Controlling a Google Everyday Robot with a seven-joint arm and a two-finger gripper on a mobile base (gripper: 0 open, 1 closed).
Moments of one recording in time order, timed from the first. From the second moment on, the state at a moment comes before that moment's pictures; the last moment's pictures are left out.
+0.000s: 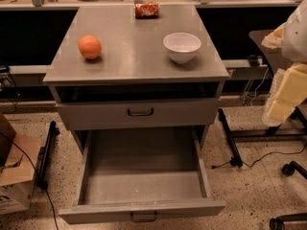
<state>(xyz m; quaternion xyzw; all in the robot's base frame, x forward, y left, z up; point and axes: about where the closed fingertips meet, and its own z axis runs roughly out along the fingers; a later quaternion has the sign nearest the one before) 0.438 -0.217 0.976 -0.60 0.78 -0.03 0.16</state>
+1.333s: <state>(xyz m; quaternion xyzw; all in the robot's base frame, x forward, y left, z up) 0.426 -0.198 0.910 -0.58 0.80 0.07 0.16</state>
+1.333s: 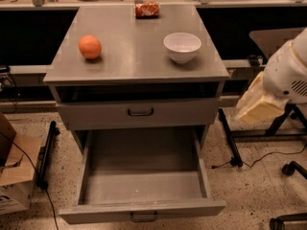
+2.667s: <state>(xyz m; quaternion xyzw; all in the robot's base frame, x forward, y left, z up) 0.407 -0.187 0.750 -0.50 0.84 0.21 0.09</state>
